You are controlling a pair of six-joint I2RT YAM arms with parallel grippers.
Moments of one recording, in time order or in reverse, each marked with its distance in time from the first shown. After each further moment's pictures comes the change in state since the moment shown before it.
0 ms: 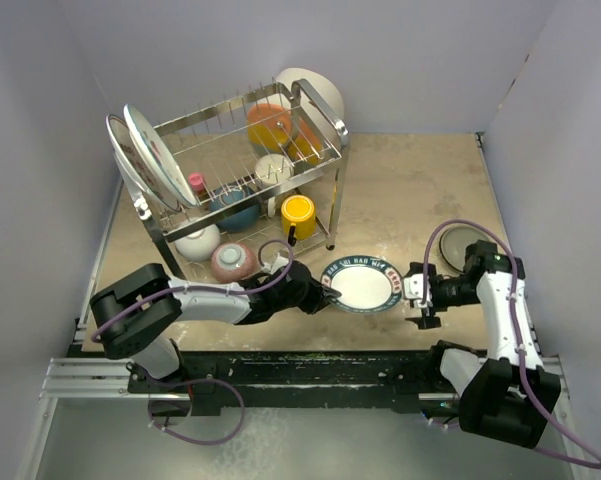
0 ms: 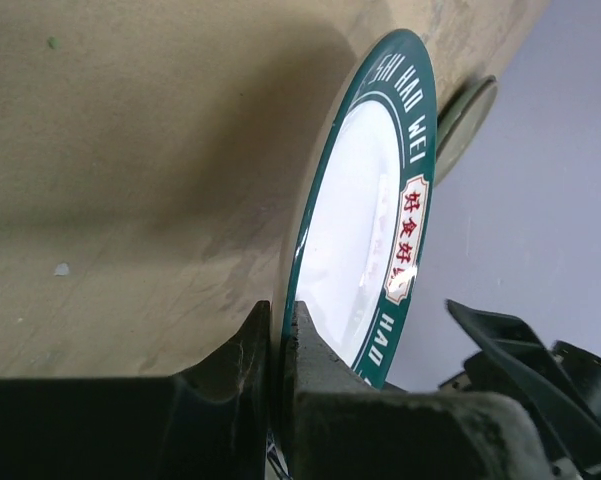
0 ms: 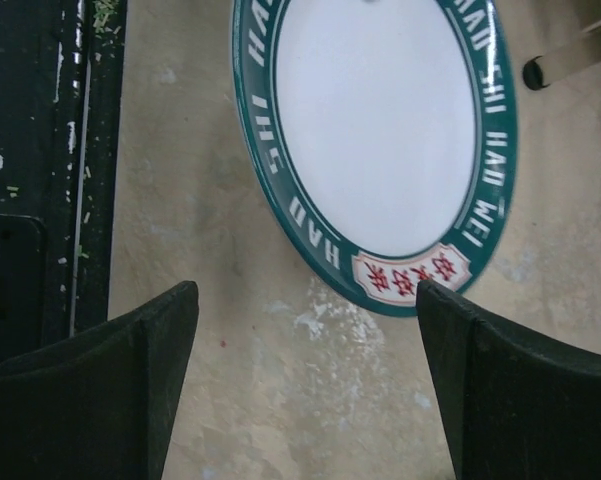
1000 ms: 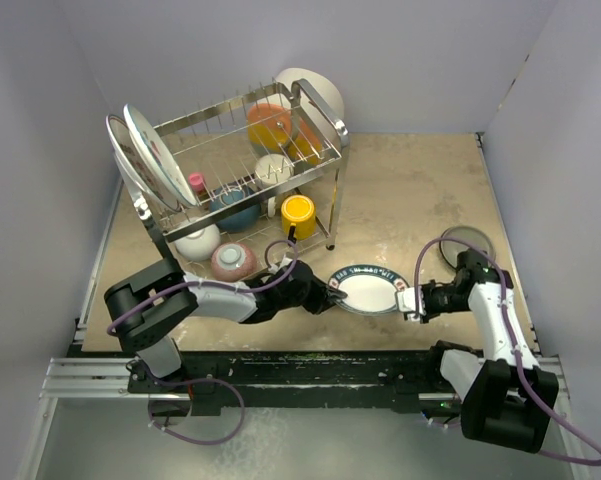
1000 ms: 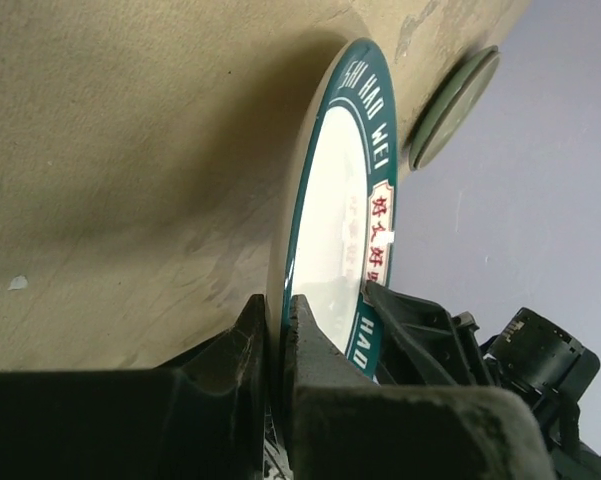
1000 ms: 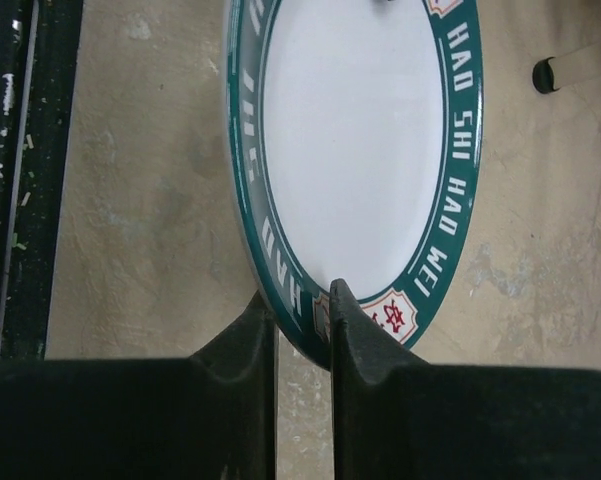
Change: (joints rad) left arm 0.010 0.084 0.000 0.134 0.085 -0.017; right arm 0.032 -0.014 -0.181 0.246 -0.014 0.000
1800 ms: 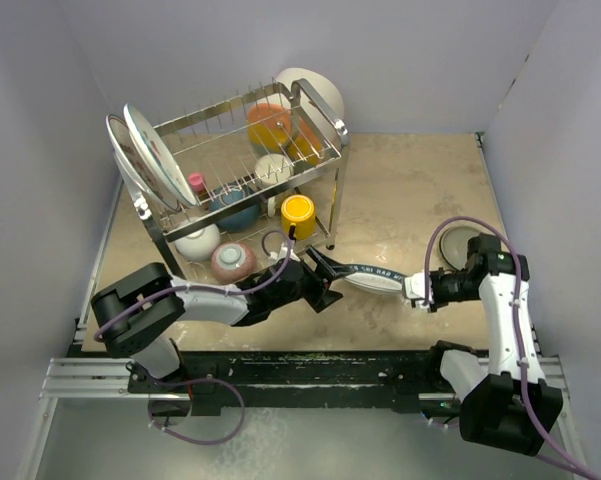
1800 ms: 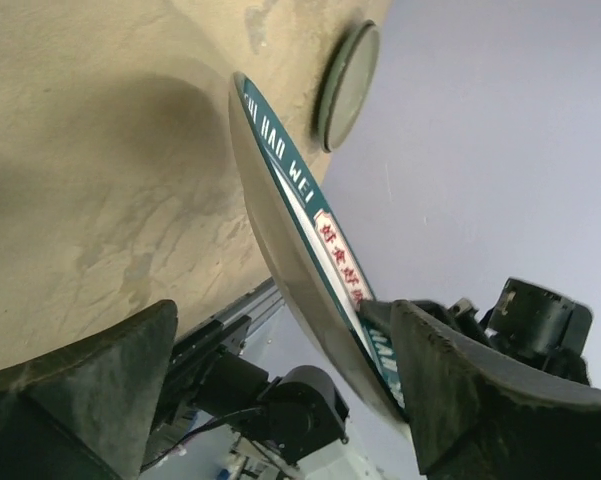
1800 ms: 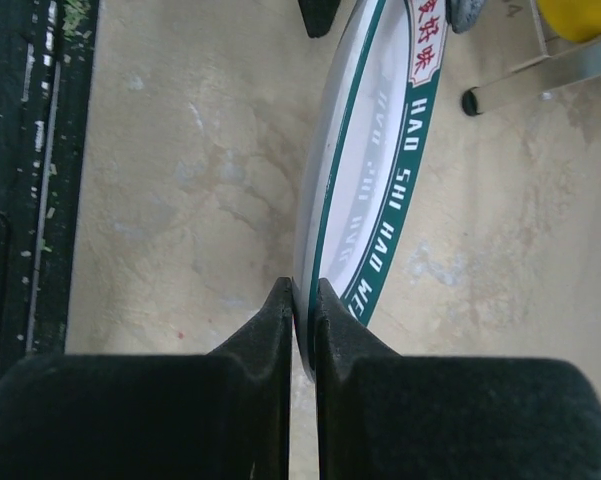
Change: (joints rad) left arm 0.007 -0.054 -0.051 0.183 -0.035 0.092; right arm -0.002 -0.026 0.208 -0.263 -0.013 0.000
